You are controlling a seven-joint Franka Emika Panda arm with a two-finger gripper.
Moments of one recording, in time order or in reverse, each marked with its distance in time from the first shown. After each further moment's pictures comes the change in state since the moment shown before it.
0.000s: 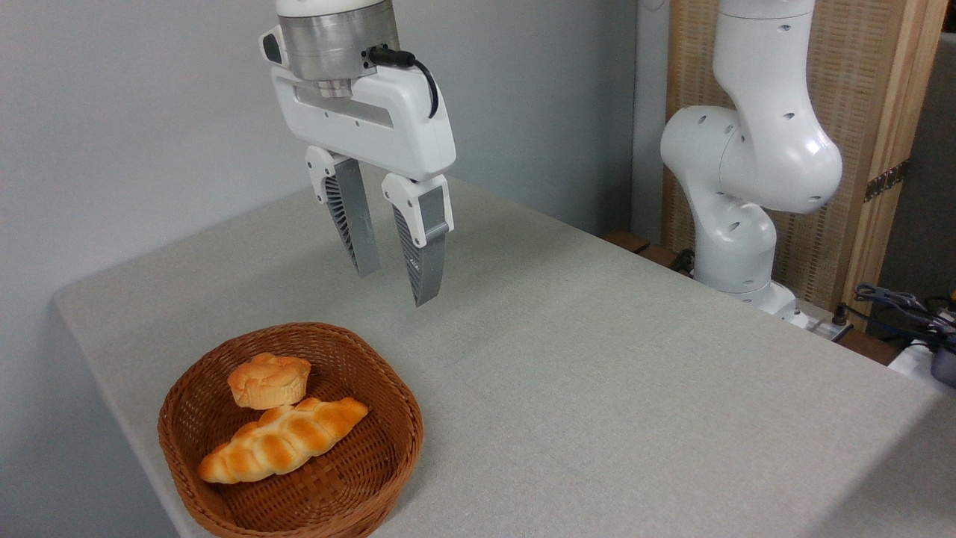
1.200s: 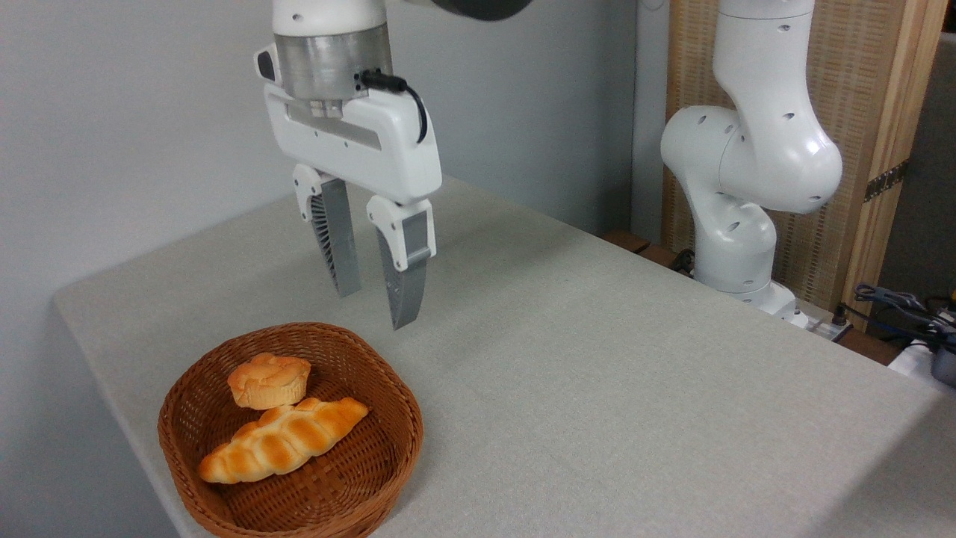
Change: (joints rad) arm -0.001 0.001 -0.004 -0.064 0.000 0.147 0.000
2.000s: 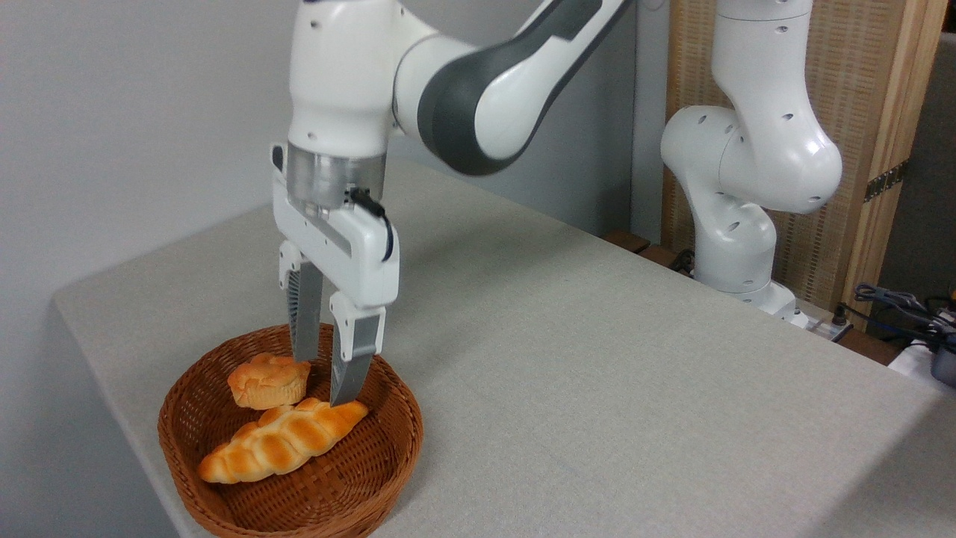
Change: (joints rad) arm -0.004 0.028 -0.067 -0.304 -0.058 0.541 0.100
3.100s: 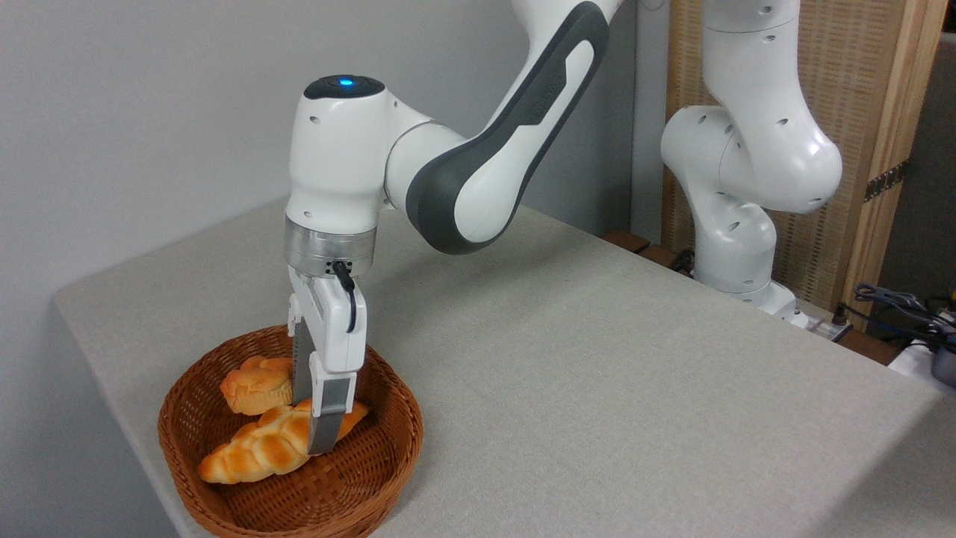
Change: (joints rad) arm 0.001 0.125 -0.030 -0.035 0.000 0.187 0.192
